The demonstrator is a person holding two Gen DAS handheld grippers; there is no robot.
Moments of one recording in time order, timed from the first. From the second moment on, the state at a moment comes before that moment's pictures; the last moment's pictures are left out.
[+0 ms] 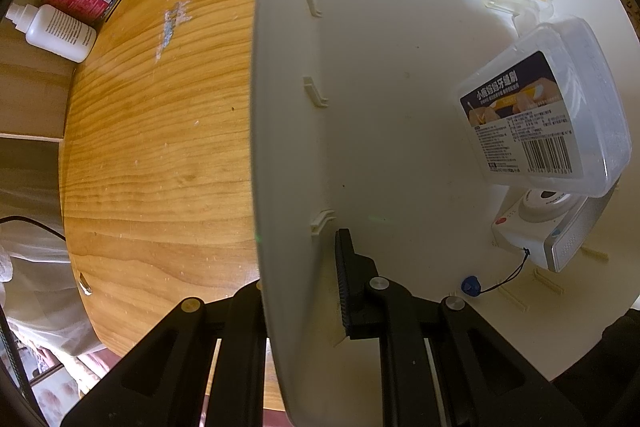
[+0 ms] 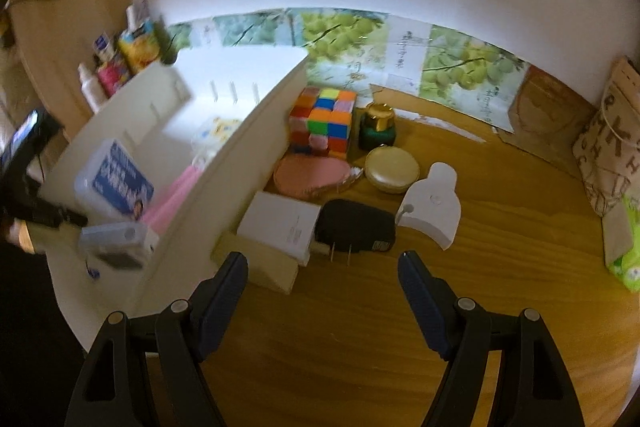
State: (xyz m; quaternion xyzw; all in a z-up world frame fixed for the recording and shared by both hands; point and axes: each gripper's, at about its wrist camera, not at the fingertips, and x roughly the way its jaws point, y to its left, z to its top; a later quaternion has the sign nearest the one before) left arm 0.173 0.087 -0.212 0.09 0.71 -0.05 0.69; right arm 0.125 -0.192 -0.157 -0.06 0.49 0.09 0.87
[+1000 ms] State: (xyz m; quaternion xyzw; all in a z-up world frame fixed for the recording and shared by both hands) left arm 0.171 0.103 -0.214 0.08 0.71 -0.03 0.70; right arm 0.110 -0.154 -0.191 -0.20 0.44 0.26 0.84
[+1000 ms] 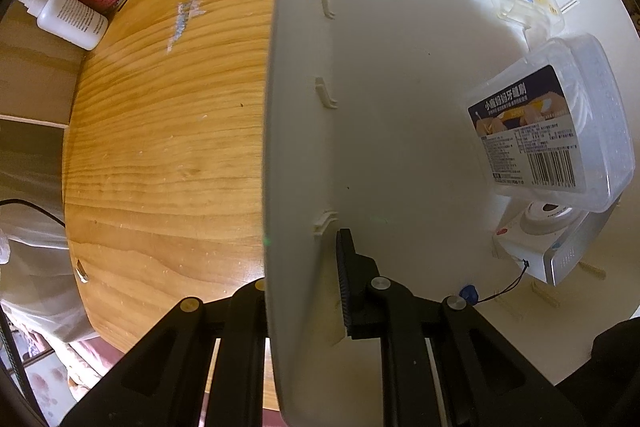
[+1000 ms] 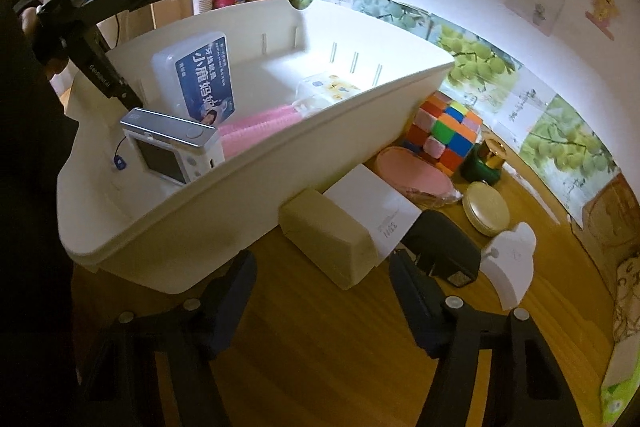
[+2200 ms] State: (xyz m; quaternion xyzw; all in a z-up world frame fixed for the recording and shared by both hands) left arm 0.171 0.109 -0.218 0.07 0.71 -0.01 0.70; right arm 0.129 -0.160 -0.208 -0.20 0.44 0.32 0.82
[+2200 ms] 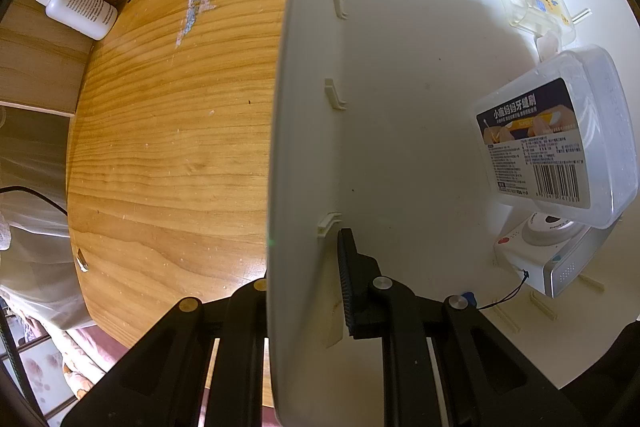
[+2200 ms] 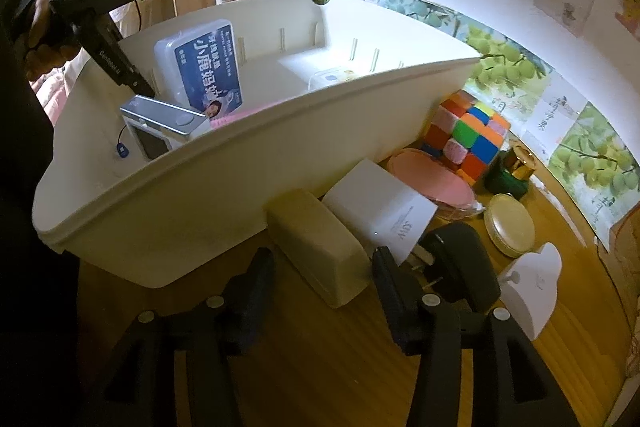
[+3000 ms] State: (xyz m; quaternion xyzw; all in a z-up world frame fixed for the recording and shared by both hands) left arm 0.172 0.109 -0.218 0.07 0.72 -0.01 0.69; right arm 0.134 -0.153 -0.208 -0.18 0.46 0.33 0.81
